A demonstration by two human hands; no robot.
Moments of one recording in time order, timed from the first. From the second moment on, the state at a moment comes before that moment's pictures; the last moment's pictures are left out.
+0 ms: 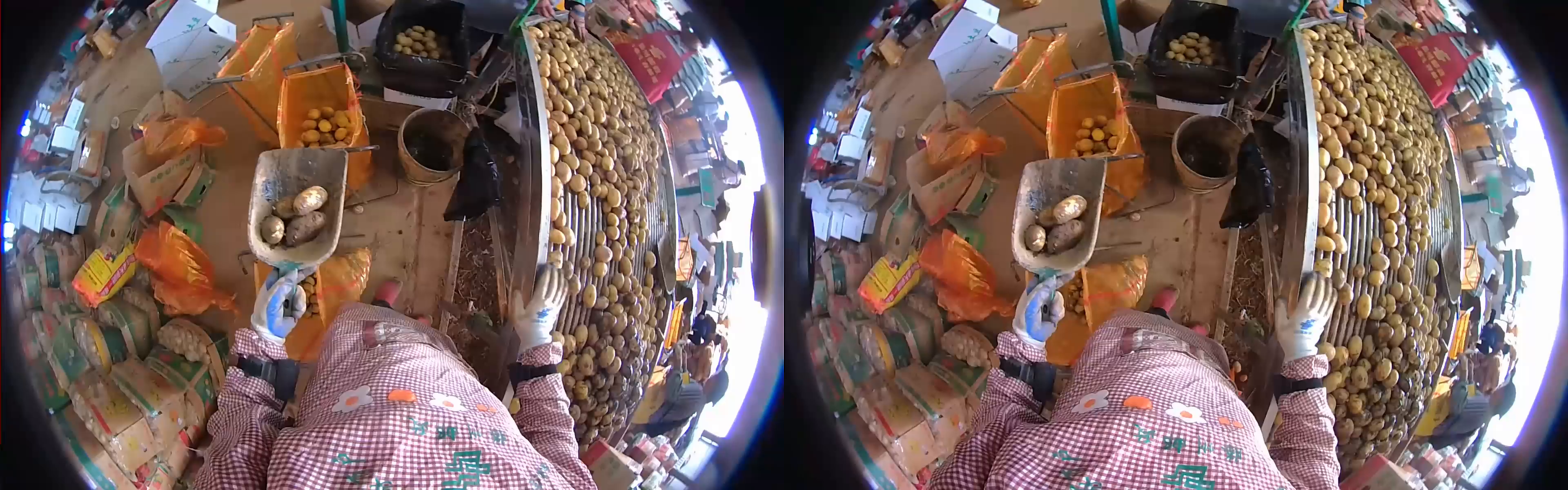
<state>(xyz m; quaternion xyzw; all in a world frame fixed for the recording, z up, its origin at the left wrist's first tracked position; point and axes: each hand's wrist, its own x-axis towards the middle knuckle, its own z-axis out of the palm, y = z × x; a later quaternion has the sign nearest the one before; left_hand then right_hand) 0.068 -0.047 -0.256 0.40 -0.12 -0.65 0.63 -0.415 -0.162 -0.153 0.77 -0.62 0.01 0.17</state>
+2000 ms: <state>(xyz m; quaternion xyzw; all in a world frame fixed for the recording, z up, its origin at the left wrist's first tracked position) -0.216 0.065 0.096 0.36 -0.56 -0.74 -0.04 -0.590 0.319 0.030 0.30 -0.91 0.23 0.13</state>
